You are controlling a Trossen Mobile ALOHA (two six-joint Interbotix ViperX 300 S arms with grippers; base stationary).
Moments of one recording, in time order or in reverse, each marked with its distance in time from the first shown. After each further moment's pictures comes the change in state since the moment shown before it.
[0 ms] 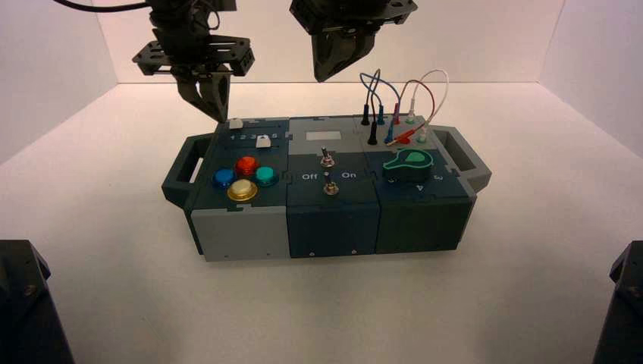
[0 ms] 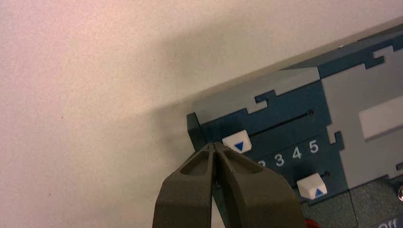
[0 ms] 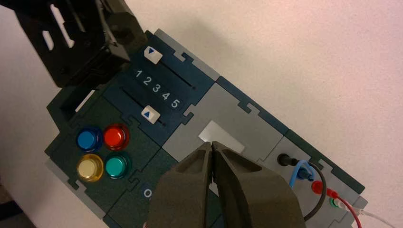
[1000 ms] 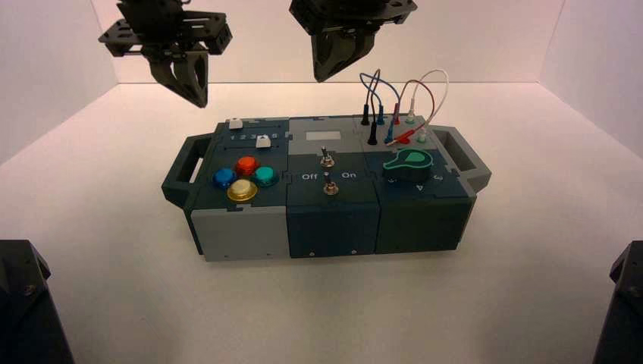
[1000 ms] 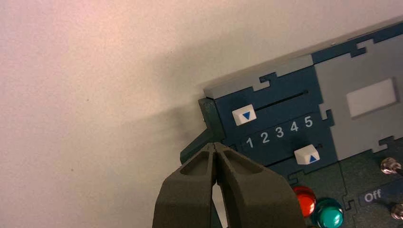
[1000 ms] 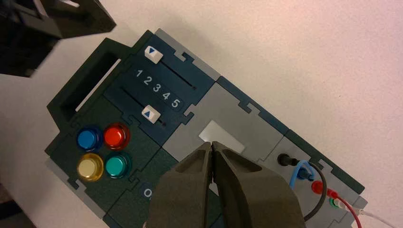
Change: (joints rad) left arm 0.031 -0.144 0.067 0.006 0.048 0.002; right arm 0.002 0.000 0.000 -0.003 0.002 0.002
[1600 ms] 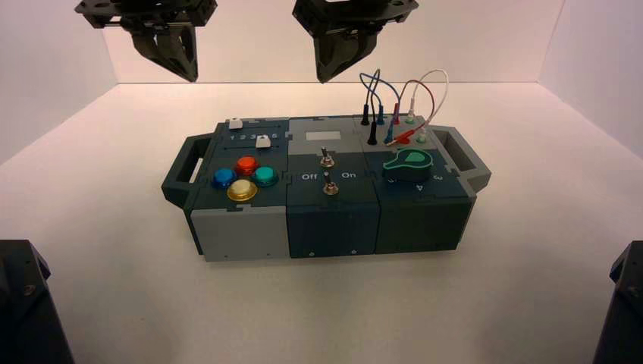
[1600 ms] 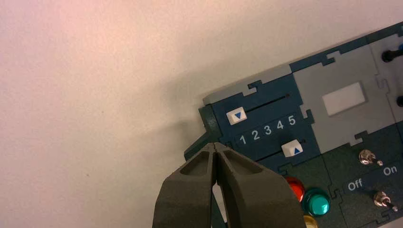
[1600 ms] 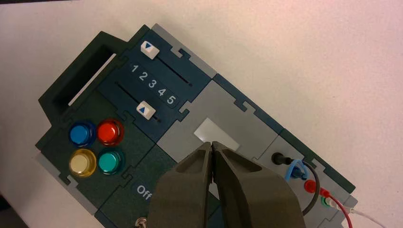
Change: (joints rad) left arm 0.012 -0.141 0.028 0.005 0.012 0.031; right arm 0.000 0.000 0.000 -0.034 0.008 -0.002
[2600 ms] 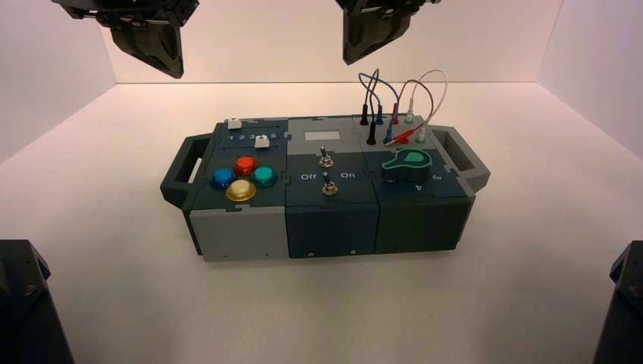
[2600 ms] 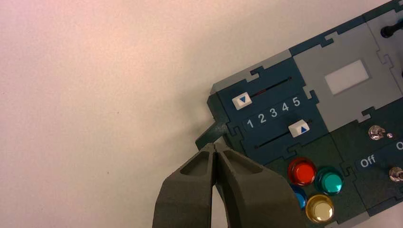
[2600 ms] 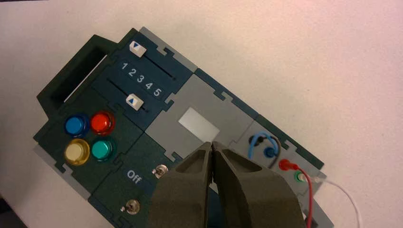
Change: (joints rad) left arm 0.005 -0.124 0.075 0.046 -0.002 0.061; right arm -0.041 -0.129 0.087 -0.009 -0.014 -0.009
